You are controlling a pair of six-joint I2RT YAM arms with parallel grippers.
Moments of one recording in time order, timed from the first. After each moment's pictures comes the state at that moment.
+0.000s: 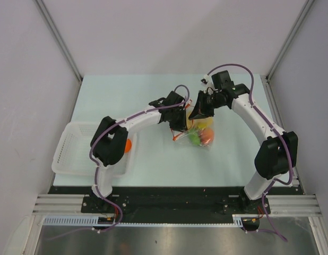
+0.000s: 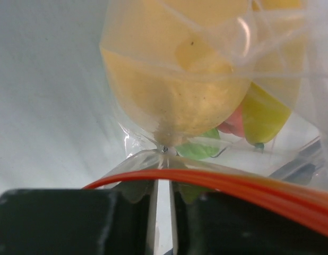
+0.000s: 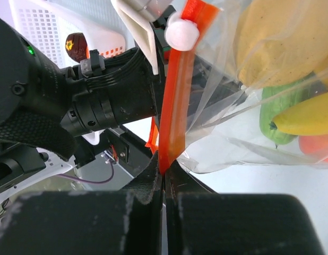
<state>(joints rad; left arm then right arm) -0.71 2.03 1.59 -0.52 0.25 -0.60 0.35 1.68 1.57 -0.86 -0.58 0.48</state>
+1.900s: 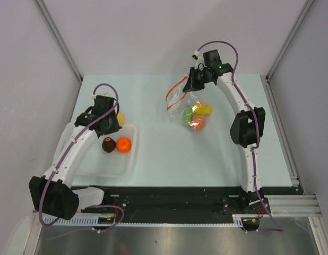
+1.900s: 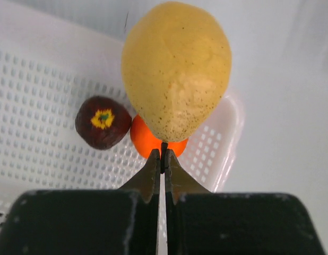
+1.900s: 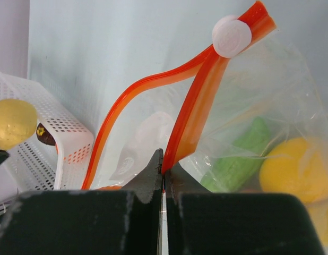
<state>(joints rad) -0.24 1.23 1.16 -0.83 -0.22 -0.46 0.29 2.29 2.30 -0.84 -0.53 0.29</state>
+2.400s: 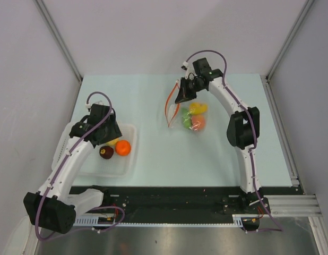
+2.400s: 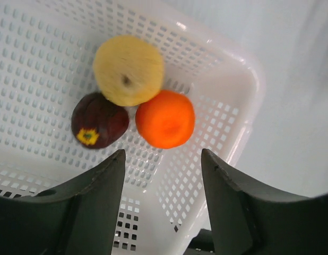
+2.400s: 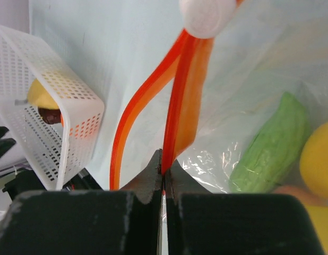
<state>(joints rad) -0.24 1.09 1.01 -0.92 -0.23 -0.57 0.36 2.28 2.21 -0.86 -0.60 0.28</state>
